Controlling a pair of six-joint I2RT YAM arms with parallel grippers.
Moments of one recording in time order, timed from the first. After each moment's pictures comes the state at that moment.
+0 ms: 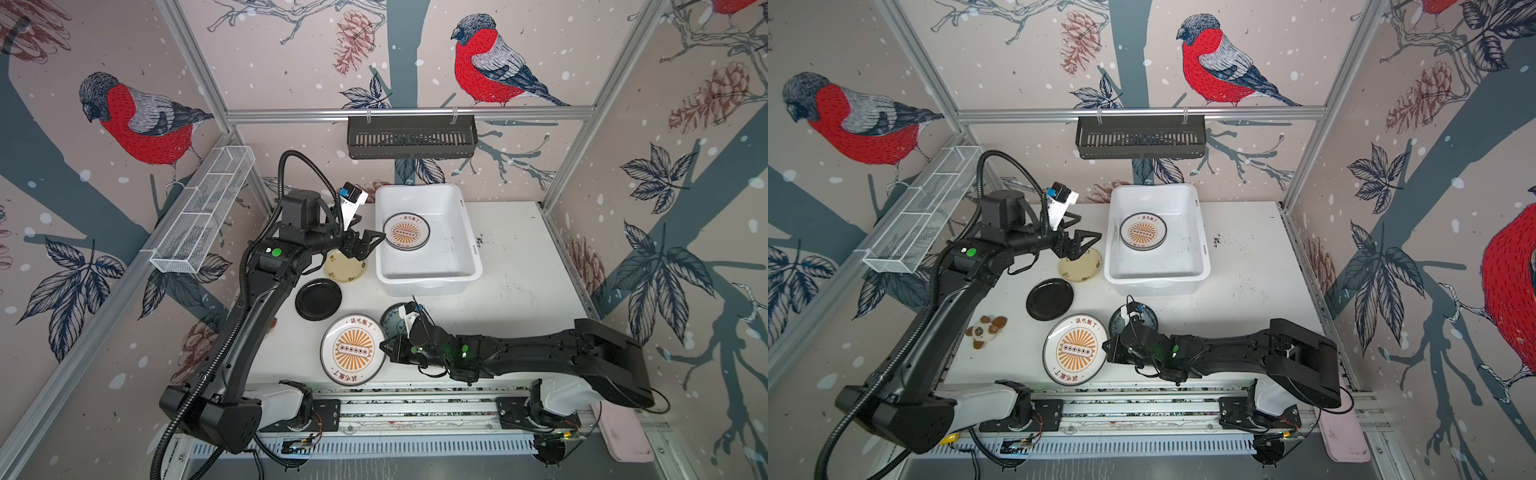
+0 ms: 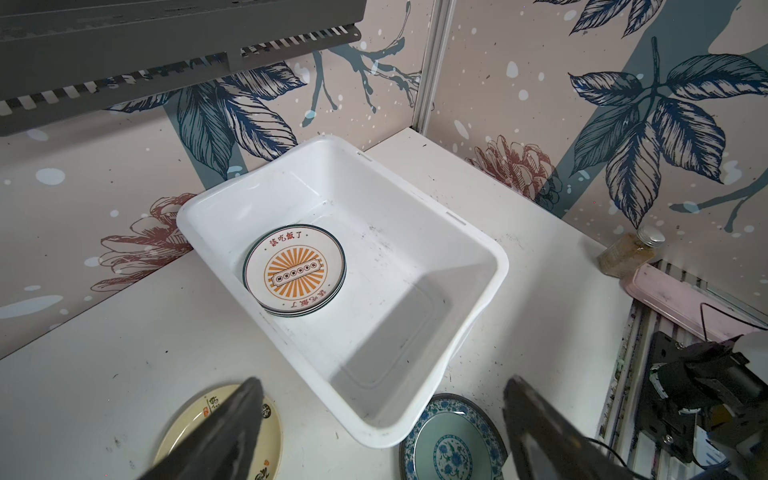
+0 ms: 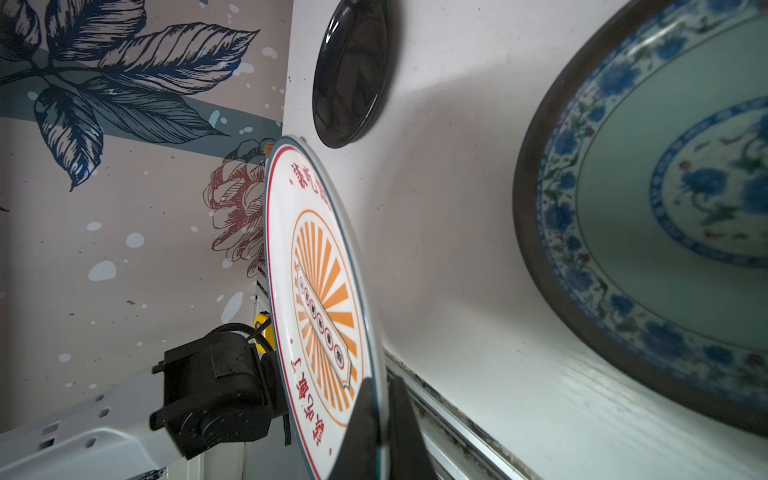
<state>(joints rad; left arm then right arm) -0.30 1.27 1.48 -0.68 0.53 0.16 1.28 1.47 0.70 0.23 0.01 1.20</state>
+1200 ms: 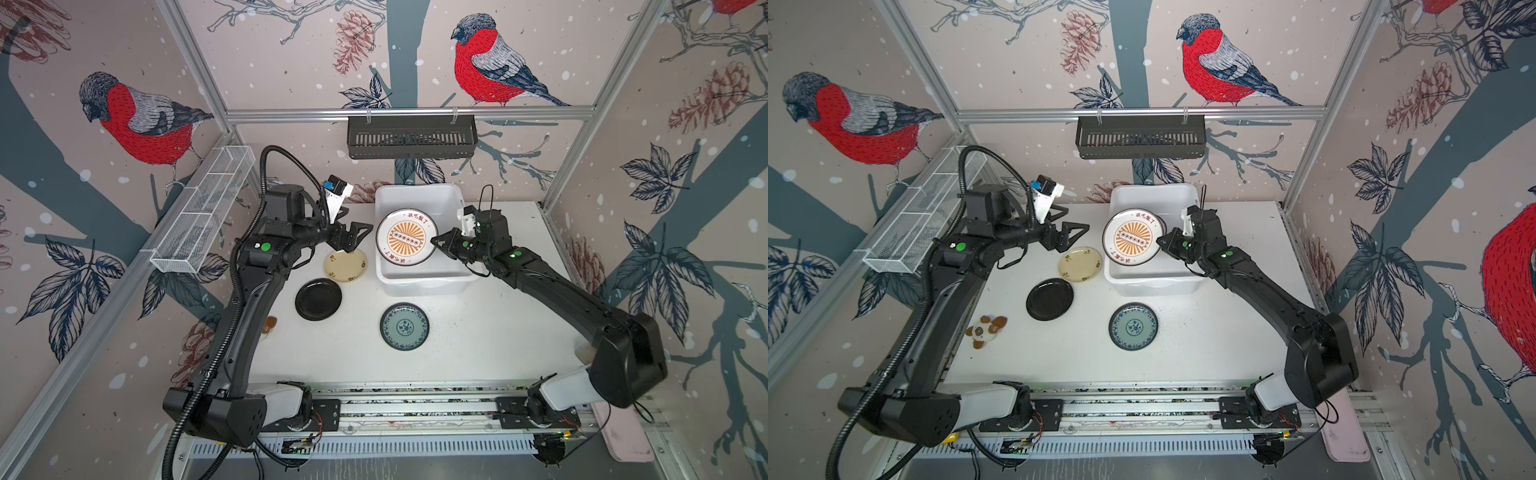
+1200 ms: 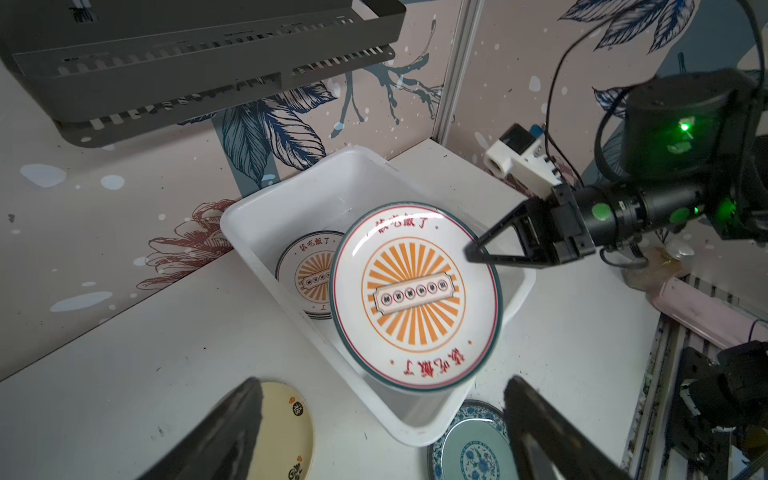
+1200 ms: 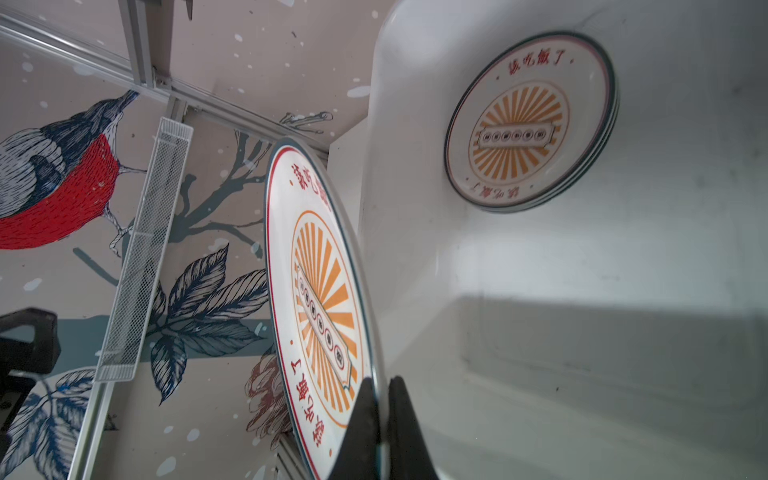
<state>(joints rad) -0.21 1.29 1.51 -0.68 0.60 0.21 0.46 1.51 1.19 -0.16 -0.40 0.86</state>
